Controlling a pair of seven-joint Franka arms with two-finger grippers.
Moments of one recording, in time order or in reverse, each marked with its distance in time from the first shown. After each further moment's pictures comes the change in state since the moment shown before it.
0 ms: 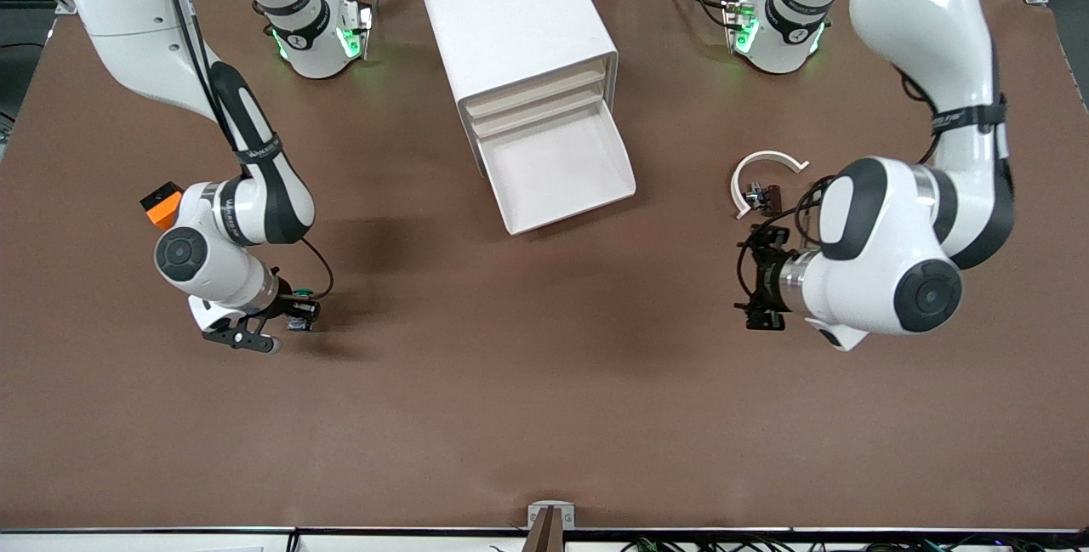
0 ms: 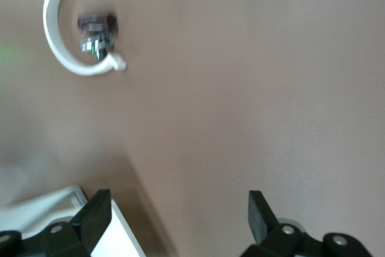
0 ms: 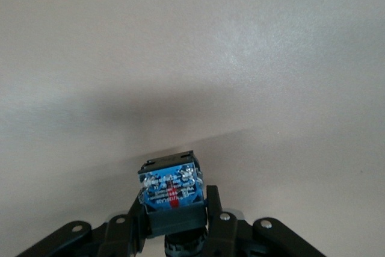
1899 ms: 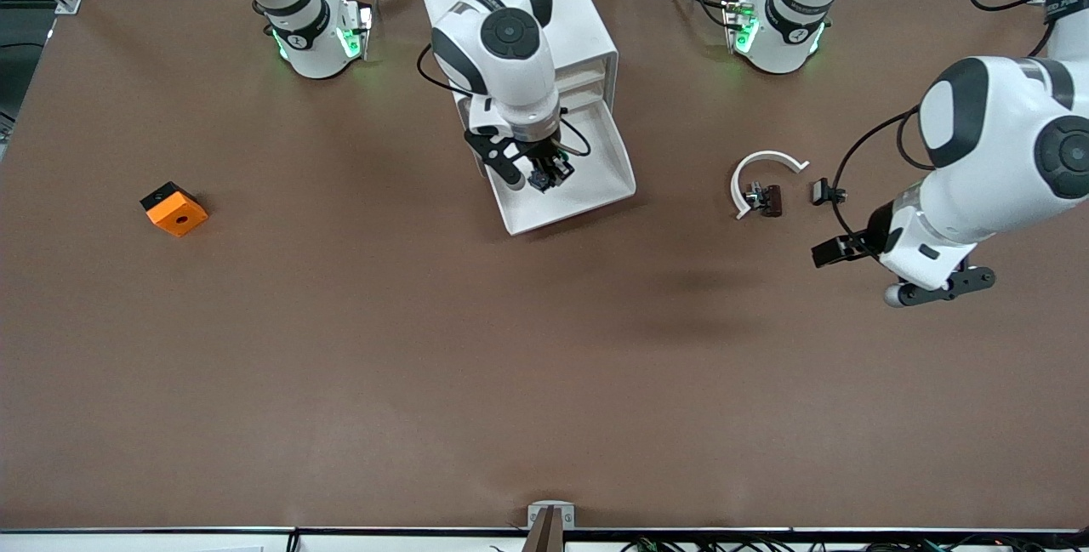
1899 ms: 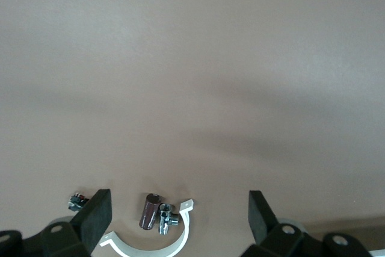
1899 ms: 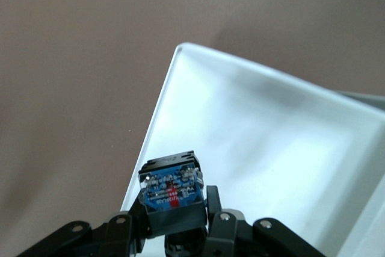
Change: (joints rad) left arm 0.111 -0.406 -0.060 -0.565 0.194 0.397 1.320; right arm 0.803 -0.122 0.004 0.132 0.012 -0.161 1.462
